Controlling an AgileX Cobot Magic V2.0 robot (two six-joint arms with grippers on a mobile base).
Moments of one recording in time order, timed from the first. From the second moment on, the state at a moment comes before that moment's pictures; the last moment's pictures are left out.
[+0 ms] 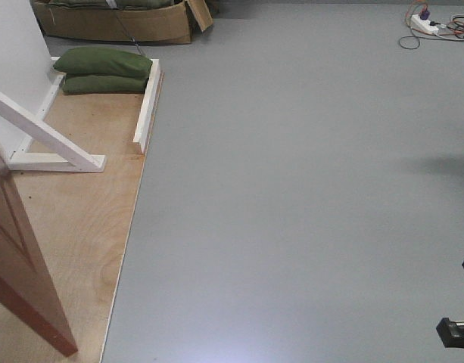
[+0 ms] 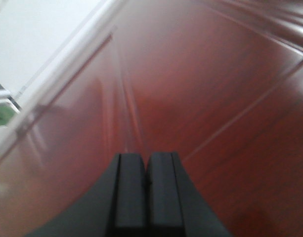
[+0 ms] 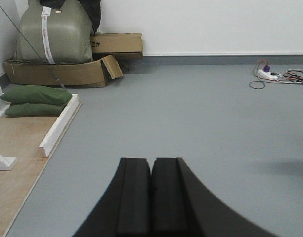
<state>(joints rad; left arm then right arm) 0.81 1.67 -1.92 -1.06 0.63 0.17 0.02 -0.01 0.03 0.06 0.28 -0.05</state>
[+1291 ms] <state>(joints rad) 0.61 1.66 -1.92 -1.06 0.70 0.19 0.02 -0.01 0.03 0.06 0.28 -0.05</state>
